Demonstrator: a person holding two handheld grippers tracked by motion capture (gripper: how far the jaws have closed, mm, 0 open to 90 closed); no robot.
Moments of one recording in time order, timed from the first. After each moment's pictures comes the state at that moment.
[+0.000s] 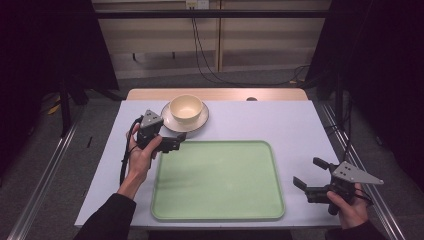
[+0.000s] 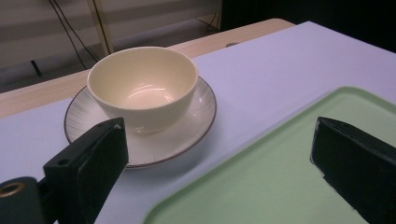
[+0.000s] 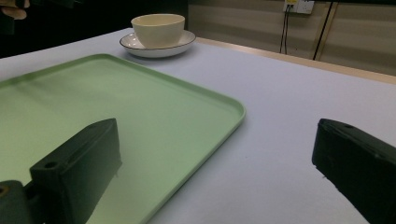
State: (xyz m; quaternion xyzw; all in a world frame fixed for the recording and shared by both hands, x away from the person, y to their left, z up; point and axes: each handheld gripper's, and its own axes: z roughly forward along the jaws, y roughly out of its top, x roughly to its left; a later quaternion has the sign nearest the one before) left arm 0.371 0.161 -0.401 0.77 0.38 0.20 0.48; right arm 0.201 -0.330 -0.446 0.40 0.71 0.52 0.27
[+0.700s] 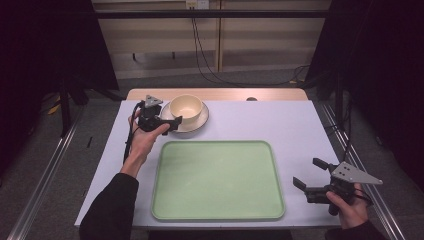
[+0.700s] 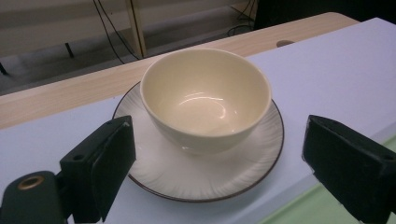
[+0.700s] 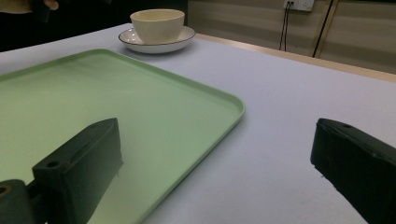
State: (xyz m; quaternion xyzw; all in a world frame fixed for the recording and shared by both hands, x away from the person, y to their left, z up) left arm 0.436 0.163 -0.407 0.76 0.42 0.22 0.43; right arm 0.201 -0.329 -0.447 0.40 0.71 0.51 0.27
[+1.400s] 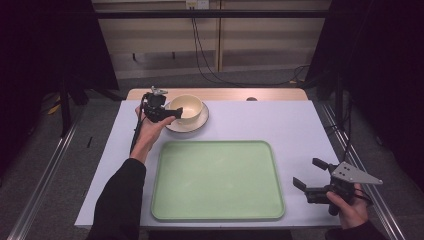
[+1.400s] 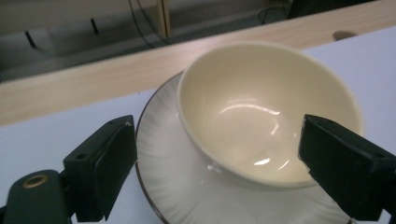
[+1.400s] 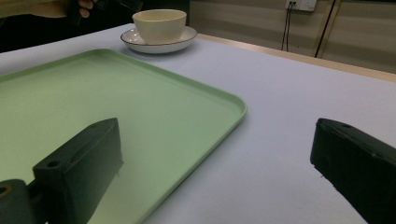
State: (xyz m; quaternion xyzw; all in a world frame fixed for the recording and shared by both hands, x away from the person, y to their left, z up) left arm 0.487 0.156 -0.426 0.76 0.48 0.22 0.37; right arm 0.201 -0.330 -0.447 0.39 0.71 0.52 0.27
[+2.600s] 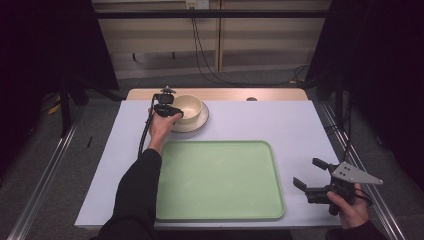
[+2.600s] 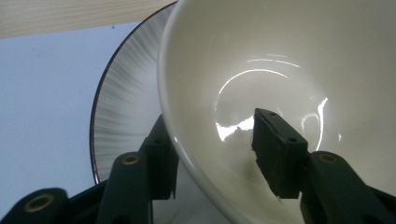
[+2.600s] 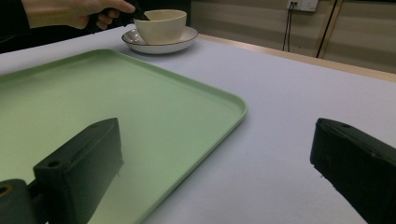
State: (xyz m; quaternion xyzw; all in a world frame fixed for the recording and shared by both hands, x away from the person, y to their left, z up) left arm 0.527 0.132 -0.451 0.77 0.56 0.13 0.29; right arm 0.201 -0.331 -0.448 0.39 0.71 0.52 0.27
